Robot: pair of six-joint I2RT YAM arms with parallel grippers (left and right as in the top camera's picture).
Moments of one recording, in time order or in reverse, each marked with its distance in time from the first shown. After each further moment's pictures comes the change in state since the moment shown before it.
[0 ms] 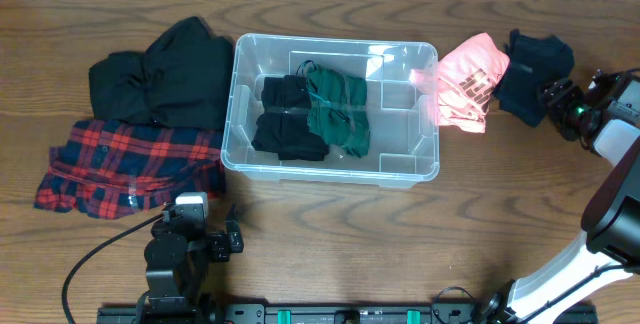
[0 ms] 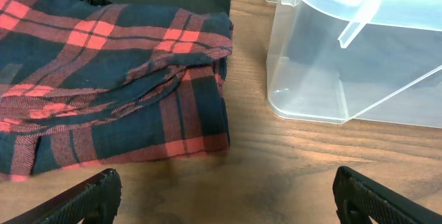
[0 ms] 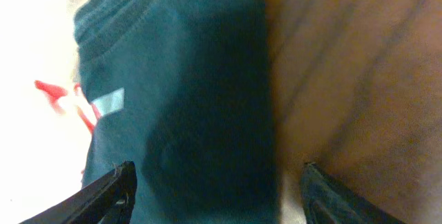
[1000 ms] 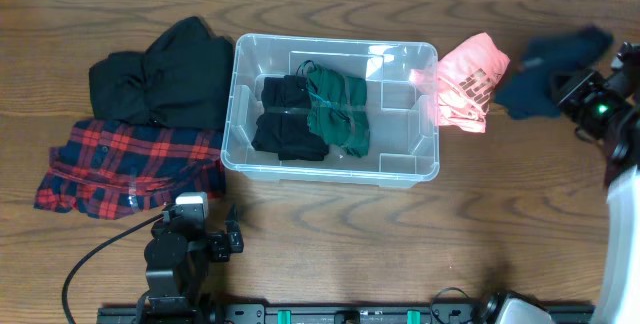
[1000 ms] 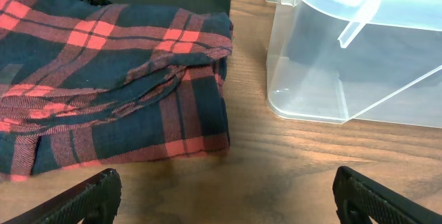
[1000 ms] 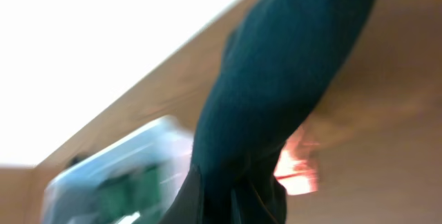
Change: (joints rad) left arm 0.000 0.000 0.000 0.000 0.000 0.000; right arm 0.163 -0.794 -0.002 -0.515 -0.090 -0.036
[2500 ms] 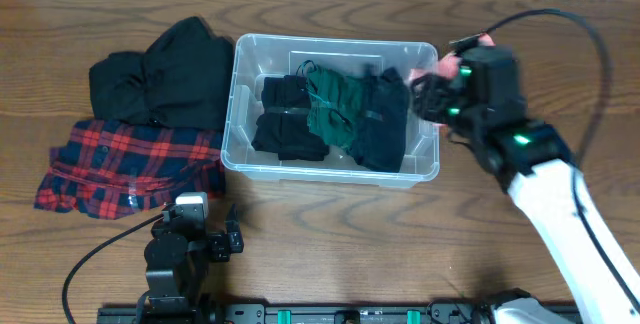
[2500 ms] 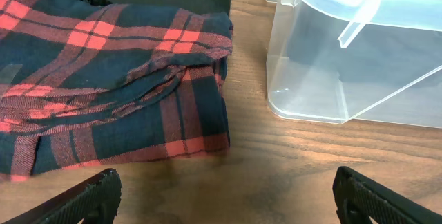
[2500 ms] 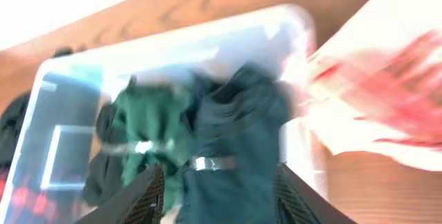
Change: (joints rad) left arm 0.000 0.000 0.000 0.000 0.000 0.000; right arm 0.642 0.084 -0.013 0.015 0.484 0.095
